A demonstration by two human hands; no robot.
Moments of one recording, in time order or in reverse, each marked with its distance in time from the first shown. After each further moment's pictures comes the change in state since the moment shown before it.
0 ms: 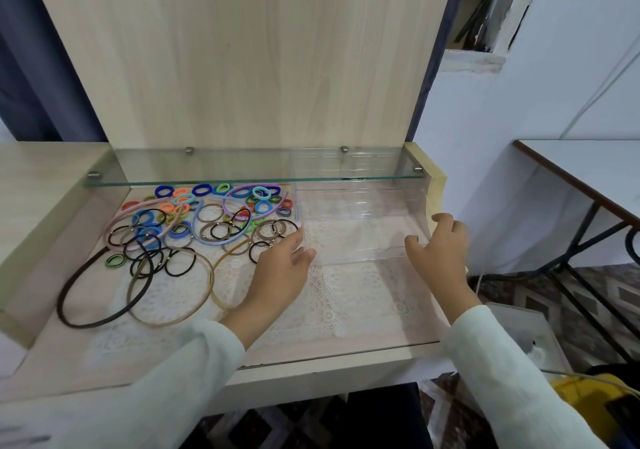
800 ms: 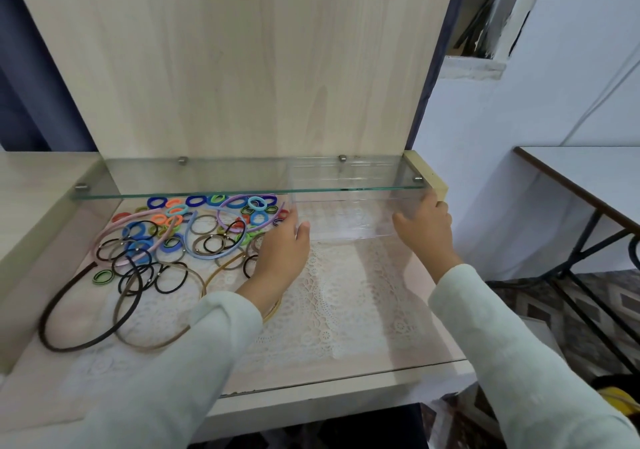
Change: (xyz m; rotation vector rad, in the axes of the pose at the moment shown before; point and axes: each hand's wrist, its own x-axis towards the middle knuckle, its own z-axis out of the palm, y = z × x) left_hand 0.055 0.023 0.005 0.307 0.088 -0.028; right_hand 0.057 -0.038 0.013 -0.058 -0.115 0.063
